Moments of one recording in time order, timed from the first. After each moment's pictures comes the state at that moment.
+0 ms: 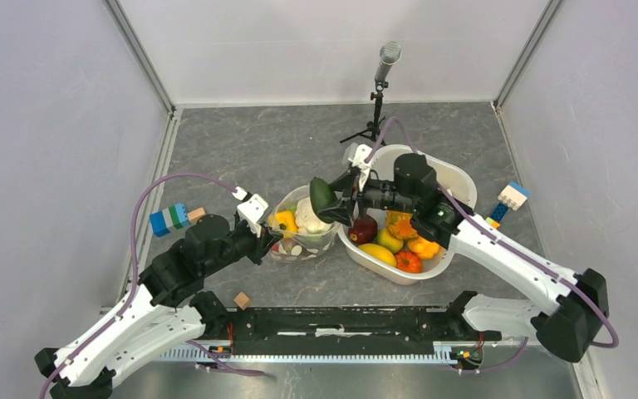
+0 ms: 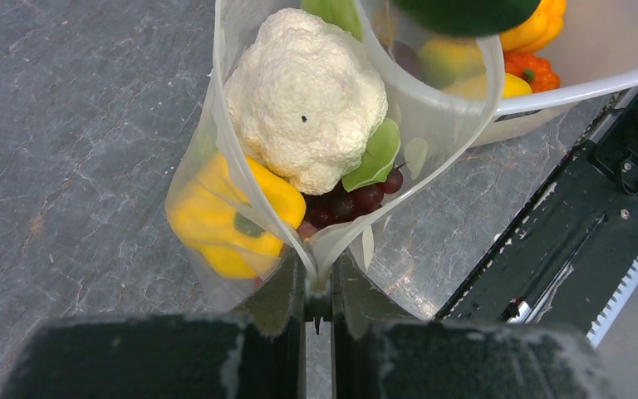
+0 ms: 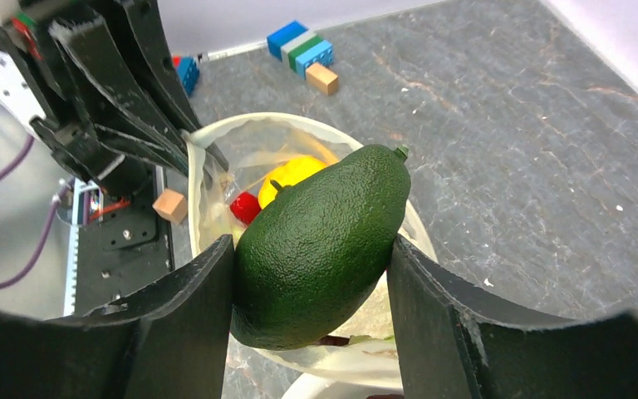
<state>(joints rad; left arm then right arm) -0.81 0.55 0.71 -0.55 0.00 -0.08 0.75 1.14 0.97 0.01 -0.54 -0.03</state>
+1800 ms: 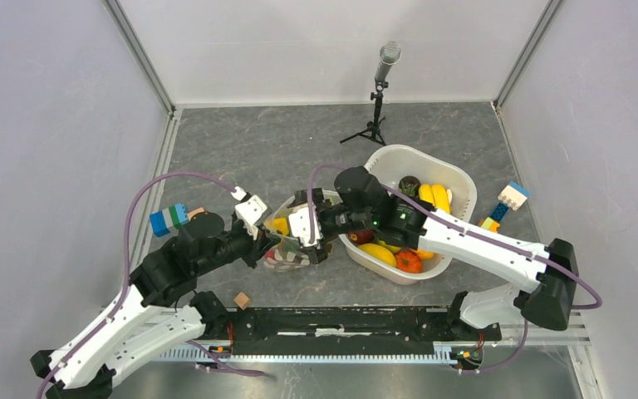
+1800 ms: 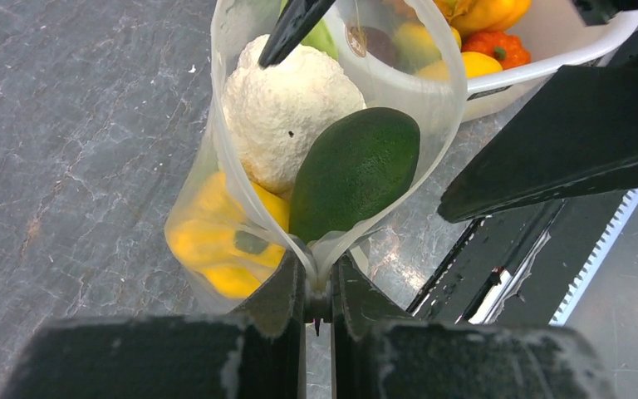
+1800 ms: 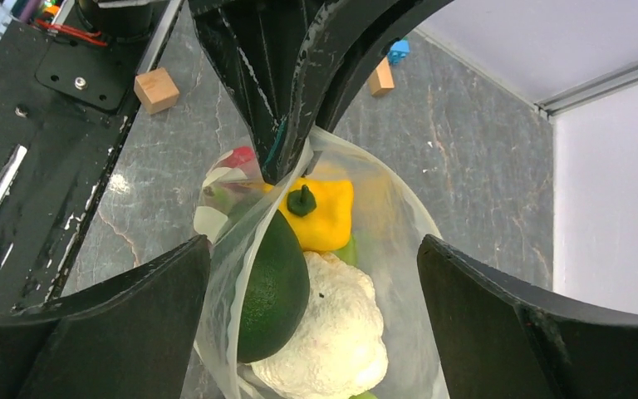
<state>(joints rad) -0.81 0.56 0.80 -0.66 0.06 -0.05 1.05 1.35 1.21 -0.31 -0.47 -0.77</state>
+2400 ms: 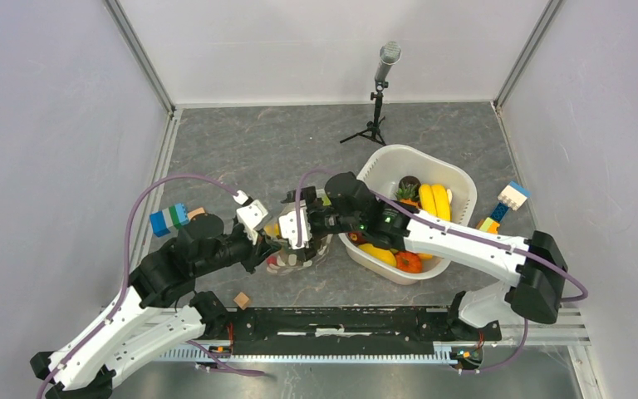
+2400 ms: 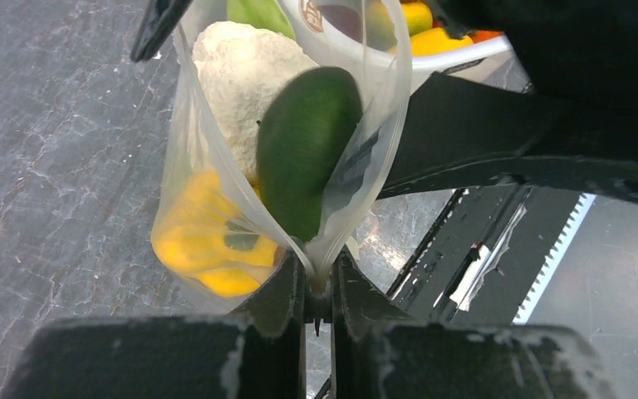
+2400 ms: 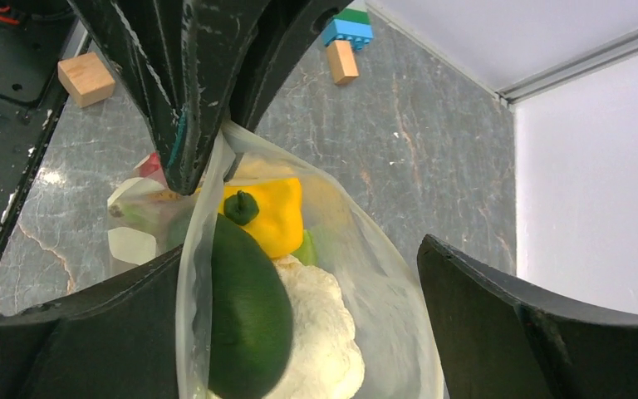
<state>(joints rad) -0.81 0.55 0.80 -0.70 0.12 -0.05 1.07 1.41 1.15 -0.14 -0.36 -0.80</state>
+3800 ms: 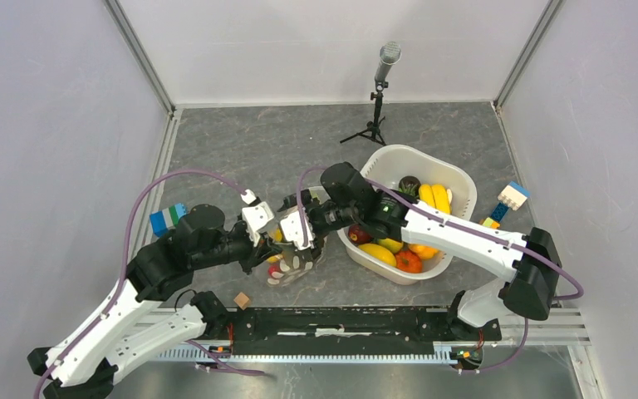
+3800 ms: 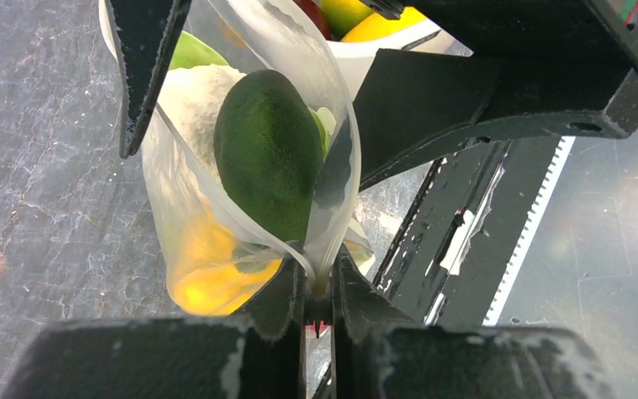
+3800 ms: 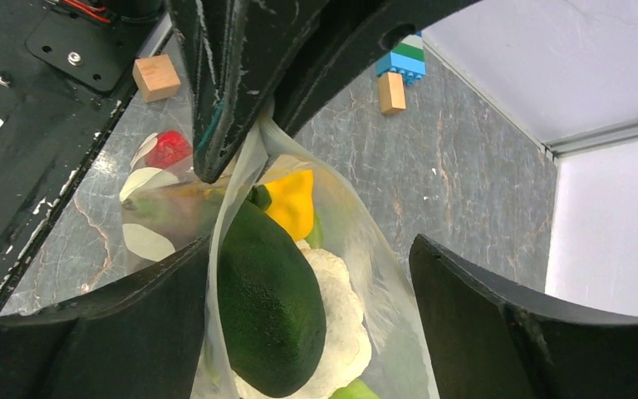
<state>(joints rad) -0.81 0.62 0.91 -0.80 0.25 0.06 1.04 1.47 1.26 -0.31 -0.54 -0.91</state>
